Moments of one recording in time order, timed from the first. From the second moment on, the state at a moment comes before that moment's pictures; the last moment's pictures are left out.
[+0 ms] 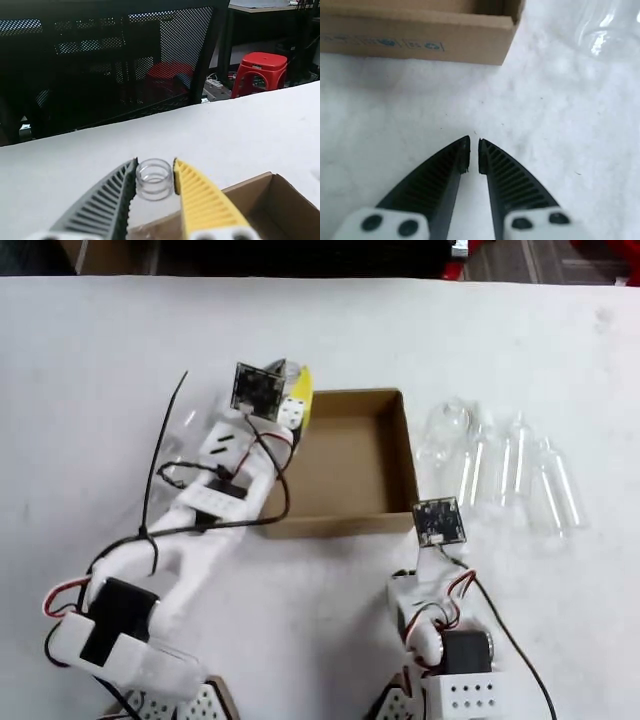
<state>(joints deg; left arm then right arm) 13.1 0.5 48.2 -28.8 0.9 -6.8 -102.8 96.4 72.3 6.0</state>
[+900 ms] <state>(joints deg) 12.4 7.5 46.6 -33.9 0.9 -6.8 -102.8 96.4 72.3 6.0</state>
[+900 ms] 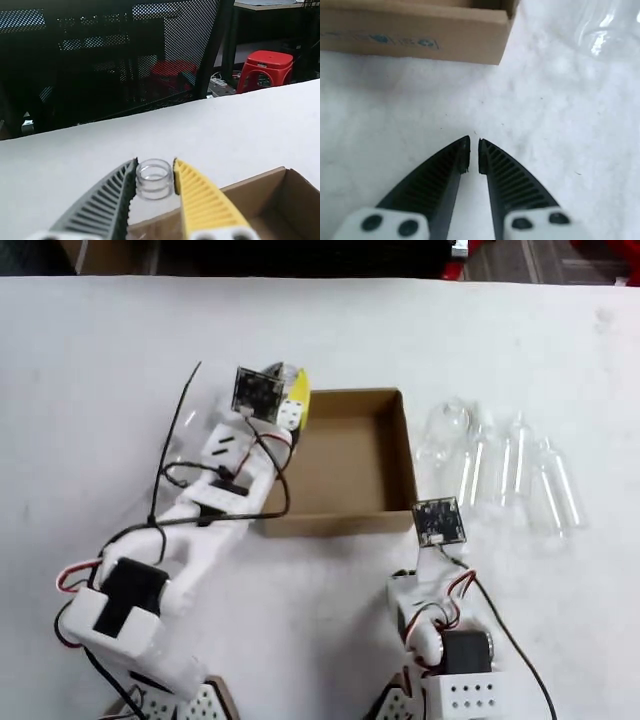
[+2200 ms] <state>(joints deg) 10.9 -17.5 60.3 -34.2 0.8 -6.8 -102.8 96.4 72.3 6.0</state>
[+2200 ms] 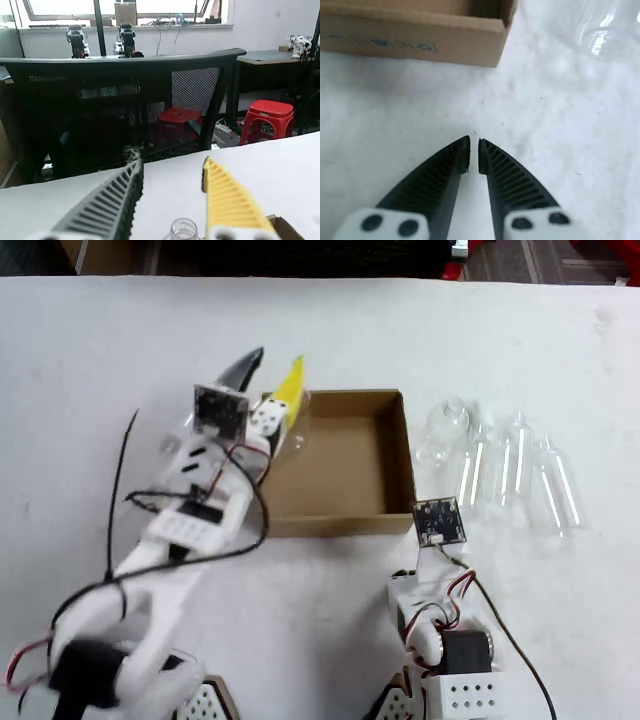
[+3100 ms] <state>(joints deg) 10.7 -99.3 67.0 44.7 2.1 -6.8 -102.8 96.4 72.3 6.0</state>
